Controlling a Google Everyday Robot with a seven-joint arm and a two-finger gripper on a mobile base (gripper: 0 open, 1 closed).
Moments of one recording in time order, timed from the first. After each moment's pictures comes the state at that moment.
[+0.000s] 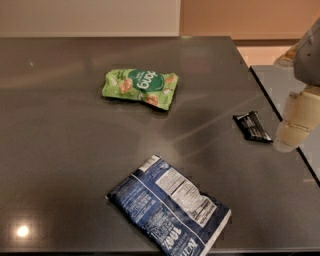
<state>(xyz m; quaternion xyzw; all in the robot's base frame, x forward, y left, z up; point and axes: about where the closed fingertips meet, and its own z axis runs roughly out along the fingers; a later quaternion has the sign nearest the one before) 0.438 -0.217 0.976 -0.60 0.78 -0.03 0.16</state>
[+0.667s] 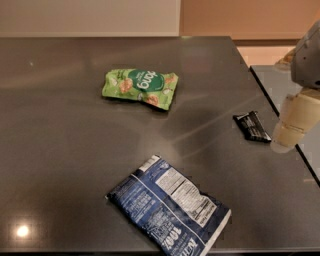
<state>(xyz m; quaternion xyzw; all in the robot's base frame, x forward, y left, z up) 0.442 -0.218 0.967 -0.59 0.79 -0.03 0.15</state>
